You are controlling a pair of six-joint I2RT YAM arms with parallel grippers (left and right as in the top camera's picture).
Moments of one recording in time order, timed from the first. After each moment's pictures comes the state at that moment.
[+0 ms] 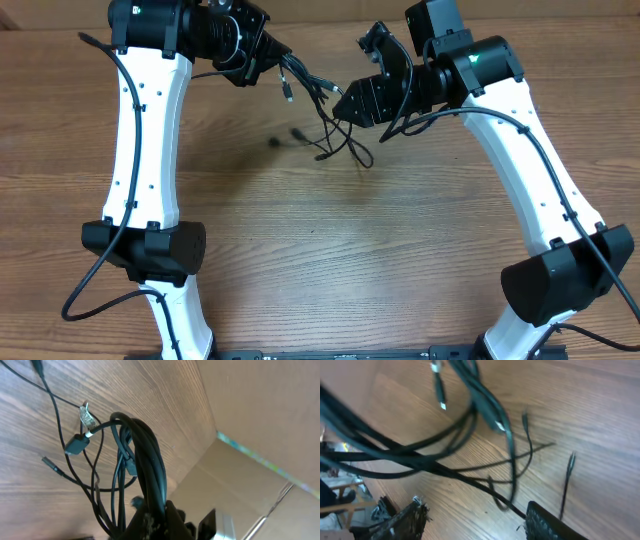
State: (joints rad) left arm -0.14 2.09 2.49 -1.40 0.61 -1.20; right arm 0.34 1.87 1.92 -1.13 -0.61 0.00
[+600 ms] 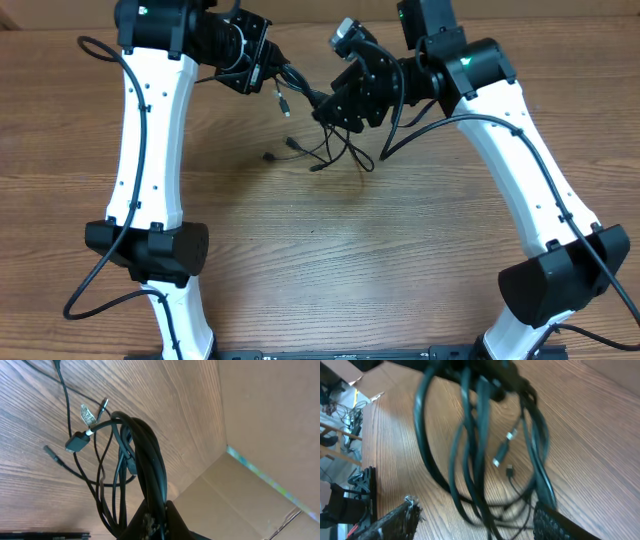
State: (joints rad) left arm -0.17 2.09 2.49 -1.47 0.54 -1.30; right arm 0.37 1.87 1.92 -0.99 -0.78 -0.39
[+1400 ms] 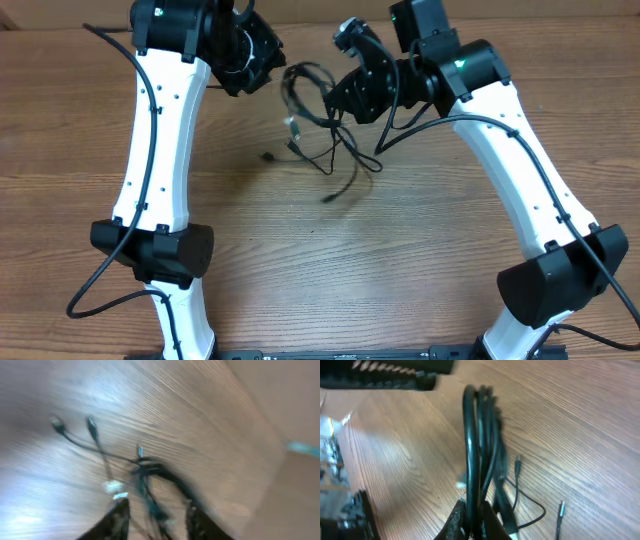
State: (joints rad) left arm -0.21 2.09 2.49 -1.49 0.30 -0.84; right arm 0.37 1.87 1.92 -0.99 -0.62 -0.13
